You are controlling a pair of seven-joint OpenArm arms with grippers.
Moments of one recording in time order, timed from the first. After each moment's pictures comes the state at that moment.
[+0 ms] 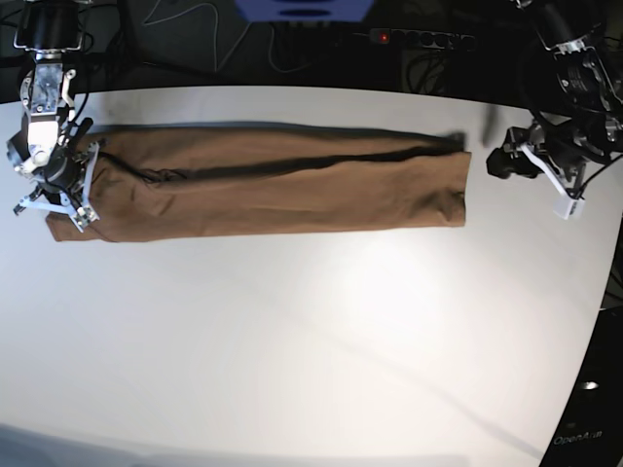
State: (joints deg) left arm 8.7 -16.0 -35.8 84.8 -42.6 -39.1 74.4; right arm -10.9 21.4 15.8 83.7 -20.7 38.2 -33.7
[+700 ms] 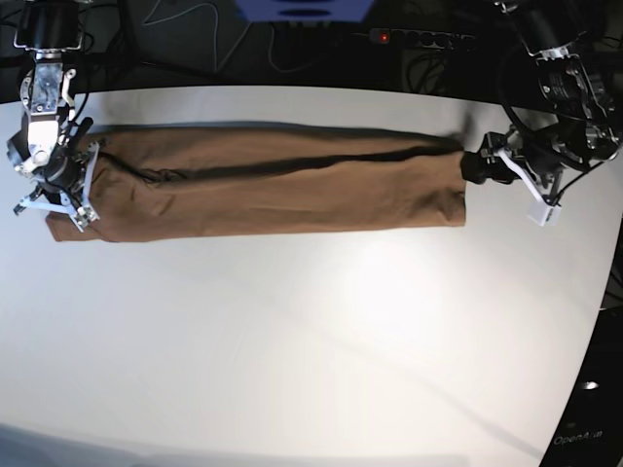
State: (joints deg) left arm 7.0 -13.1 -32.2 83.6 -42.4 -39.1 73.3; right arm -11.0 21.5 15.2 83.7 -20.8 38.1 -33.6
